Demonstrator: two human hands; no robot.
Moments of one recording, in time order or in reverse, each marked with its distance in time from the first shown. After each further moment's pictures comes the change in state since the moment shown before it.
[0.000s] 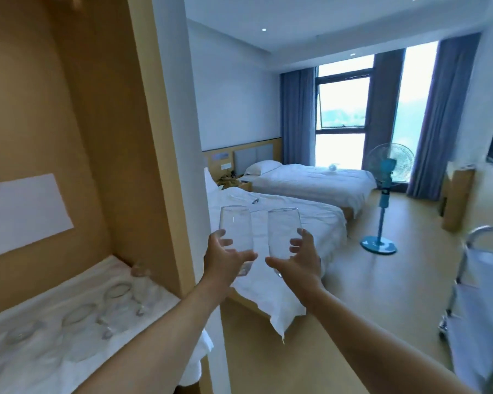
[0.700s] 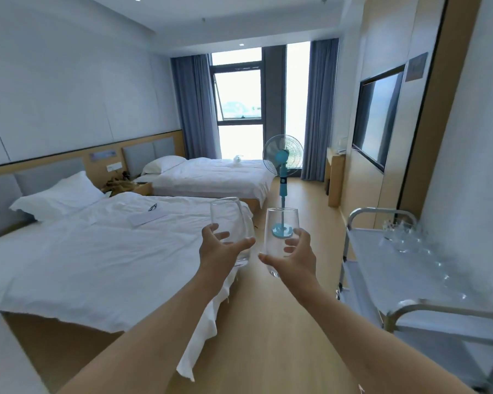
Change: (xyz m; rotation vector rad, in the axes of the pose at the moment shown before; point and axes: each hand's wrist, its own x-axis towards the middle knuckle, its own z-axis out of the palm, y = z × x) left_hand 0.130 0.007 0.354 -0.039 -0.343 0.027; right_hand 0.210 0.166 -0.202 -0.098 0.307 0.124
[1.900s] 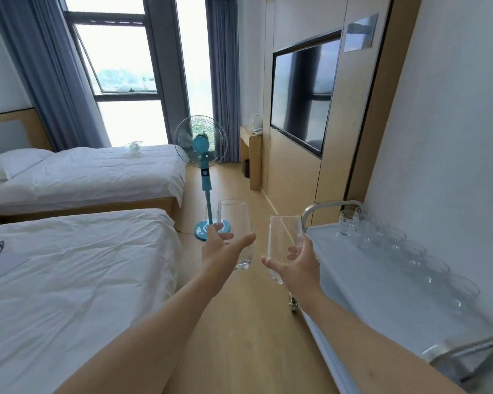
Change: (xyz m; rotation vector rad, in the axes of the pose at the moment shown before) left_hand 0.412 -0.093 0.195 -0.009 -0.500 -0.082; right_hand 0.335 0.152 0.088 -0.134 0.369 0.282
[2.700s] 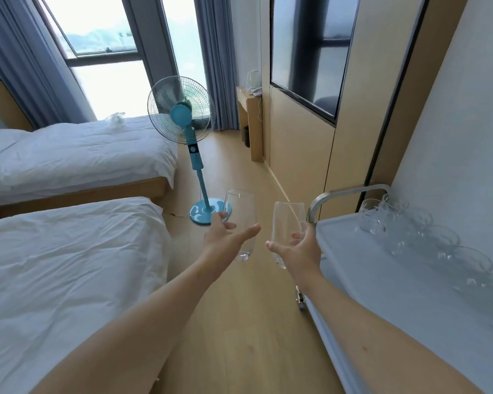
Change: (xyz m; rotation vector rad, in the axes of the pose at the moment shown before) left_hand 0.250 -0.052 0.117 0.198 -0.071 -0.099; right_hand 0.269 0.119 0.059 0.067 0.003 0.176
